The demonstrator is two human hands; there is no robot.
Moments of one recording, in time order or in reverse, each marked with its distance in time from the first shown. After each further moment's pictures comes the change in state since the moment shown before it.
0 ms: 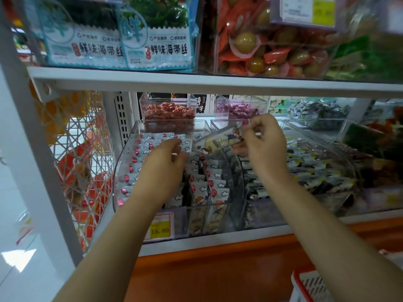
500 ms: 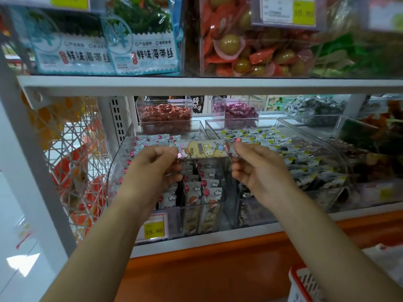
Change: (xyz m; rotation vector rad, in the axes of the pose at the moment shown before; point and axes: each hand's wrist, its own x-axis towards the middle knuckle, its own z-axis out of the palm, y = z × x) left_hand -0.011 0.003 -0.005 -0.805 -0.048 -0.340; right_hand -0.028 0.000 -0.020 0.626 -0.175 0.561
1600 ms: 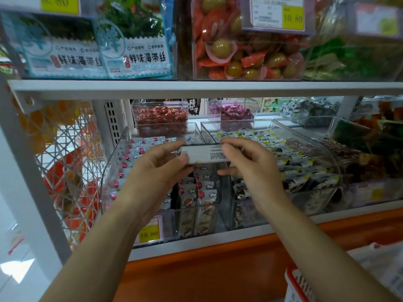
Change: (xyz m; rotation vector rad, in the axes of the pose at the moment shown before) left_hand -0.008 0.005 0.012 -0.115 -0.169 0.010; right_hand -0.007 0.005 0.002 -0.403 -0.054 -0.424
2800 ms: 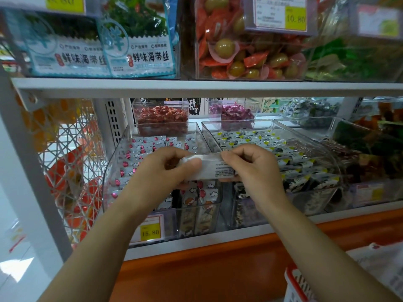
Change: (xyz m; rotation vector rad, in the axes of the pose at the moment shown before) left_hand -0.005 0.008 0.000 0.523 -0.061 0.049; right_hand 0.002 0.005 0.001 -0.183 0.053 -0.027
